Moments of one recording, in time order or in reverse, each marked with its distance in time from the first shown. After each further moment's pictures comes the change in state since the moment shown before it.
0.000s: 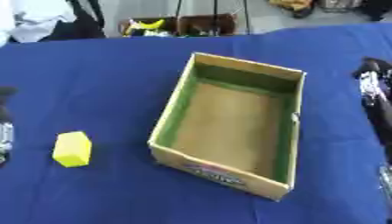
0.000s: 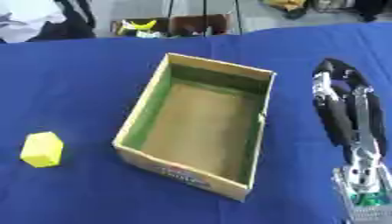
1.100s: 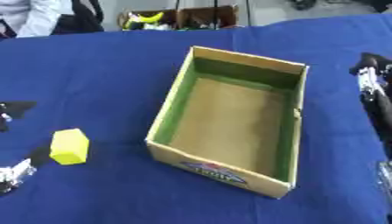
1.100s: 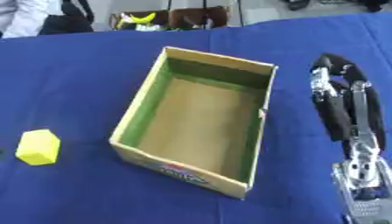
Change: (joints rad) left arm 0.044 0.169 -0.038 0.000 -0.042 -0.029 -0.336; right arm -0.008 -0.025 0.005 0.004 -0.007 0.003 0.004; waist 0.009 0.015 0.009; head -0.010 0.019
